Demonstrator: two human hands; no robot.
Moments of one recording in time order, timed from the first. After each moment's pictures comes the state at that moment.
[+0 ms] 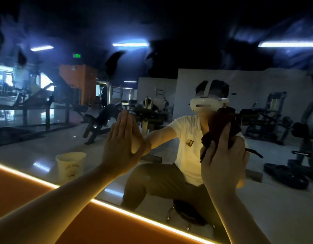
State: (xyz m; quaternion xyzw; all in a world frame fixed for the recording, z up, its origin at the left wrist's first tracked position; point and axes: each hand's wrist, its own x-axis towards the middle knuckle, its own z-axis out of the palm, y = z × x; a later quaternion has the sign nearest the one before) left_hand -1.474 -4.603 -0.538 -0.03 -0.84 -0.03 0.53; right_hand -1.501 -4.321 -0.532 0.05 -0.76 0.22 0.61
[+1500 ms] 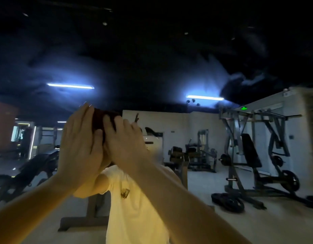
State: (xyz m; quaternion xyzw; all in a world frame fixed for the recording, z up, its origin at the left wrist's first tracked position) left_hand -1.506 -4.700 -0.348 -0.18 -0.64 -0.13 0.74; right_hand -1.516 -4.562 -0.324 0.27 -0.70 -0.06 0.66
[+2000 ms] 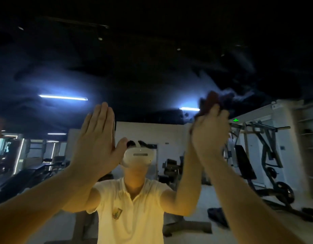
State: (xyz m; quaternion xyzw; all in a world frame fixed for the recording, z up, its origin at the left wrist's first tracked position) left_hand -1.528 -4.662 -0.295 -0.12 -0.75 0.00 0.65; right_hand -1.523 -4.372 -0.243 -0.11 -0.65 0.23 0.71
